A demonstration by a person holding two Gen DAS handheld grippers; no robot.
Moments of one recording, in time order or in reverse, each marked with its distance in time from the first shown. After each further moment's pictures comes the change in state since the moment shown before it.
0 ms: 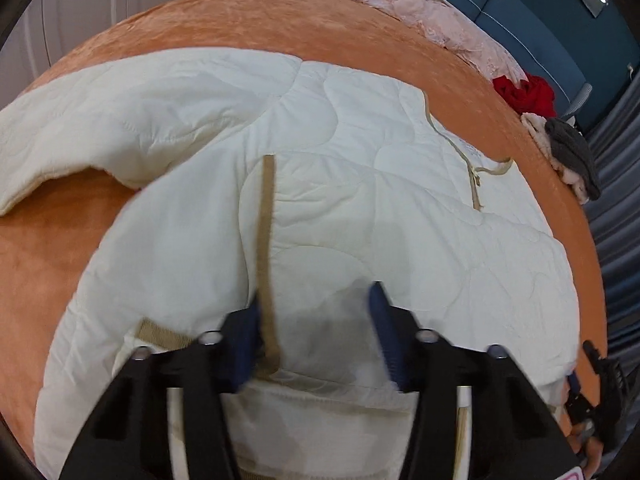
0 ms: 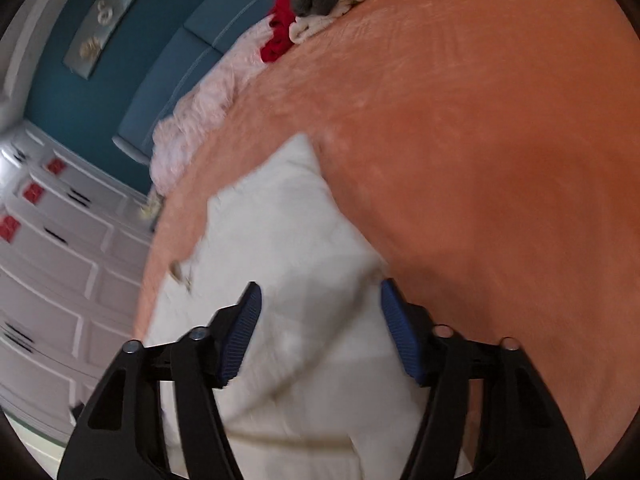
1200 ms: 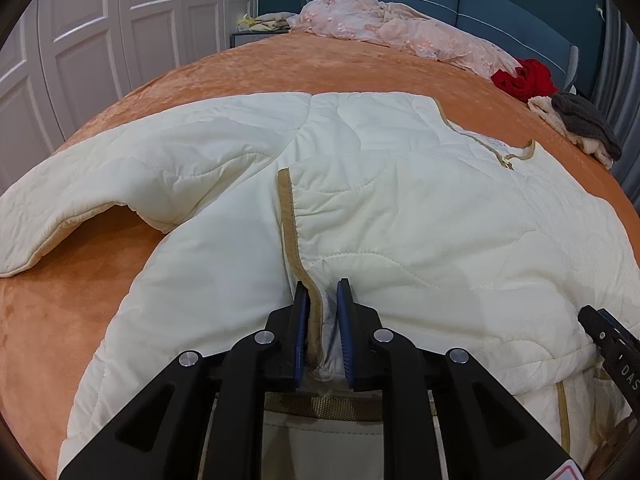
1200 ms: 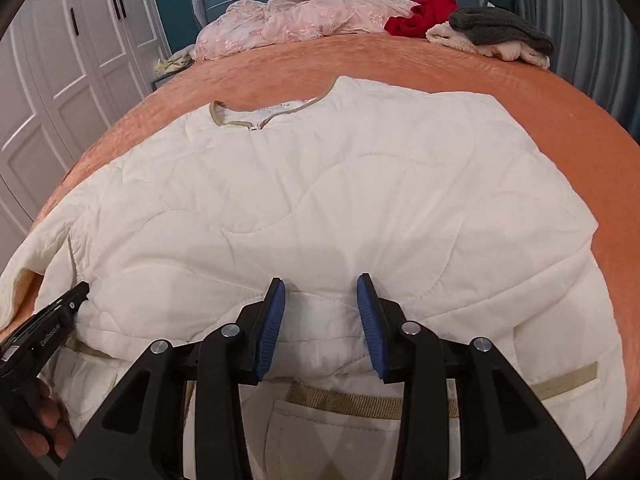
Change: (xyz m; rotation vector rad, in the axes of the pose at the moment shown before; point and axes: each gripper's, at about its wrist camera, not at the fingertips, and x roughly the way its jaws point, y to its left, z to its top) left arm 0.016 0.004 -0.023 0.202 -0.198 0.165; right arm 0.085 0.158 -0.138 -0.670 0.076 -0.260
